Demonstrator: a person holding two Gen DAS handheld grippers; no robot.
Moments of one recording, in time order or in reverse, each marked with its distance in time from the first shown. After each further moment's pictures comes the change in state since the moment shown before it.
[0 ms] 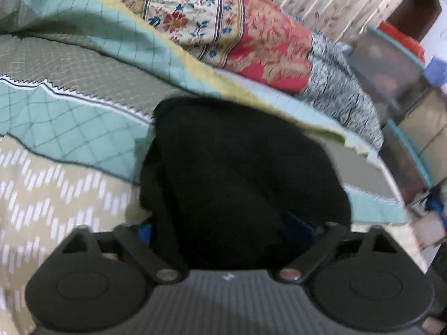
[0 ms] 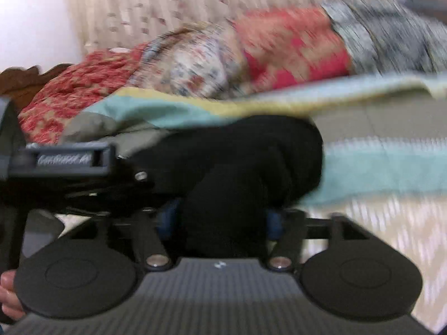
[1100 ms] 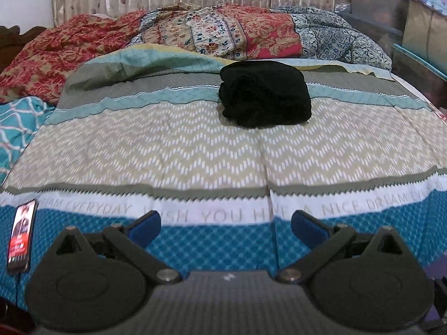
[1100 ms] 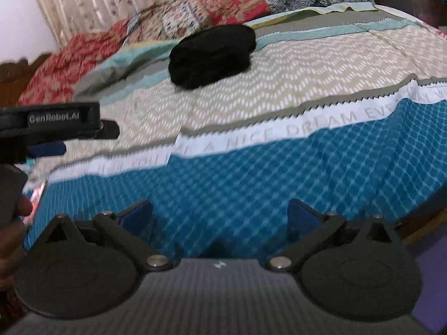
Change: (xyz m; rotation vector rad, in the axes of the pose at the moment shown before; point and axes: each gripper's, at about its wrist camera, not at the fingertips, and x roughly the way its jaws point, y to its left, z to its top) left arm -0.264 -0.114 -0.232 0.280 -0.065 0.443; right arm -0.229 0.142 -0.175 0.137 0.124 -0.222
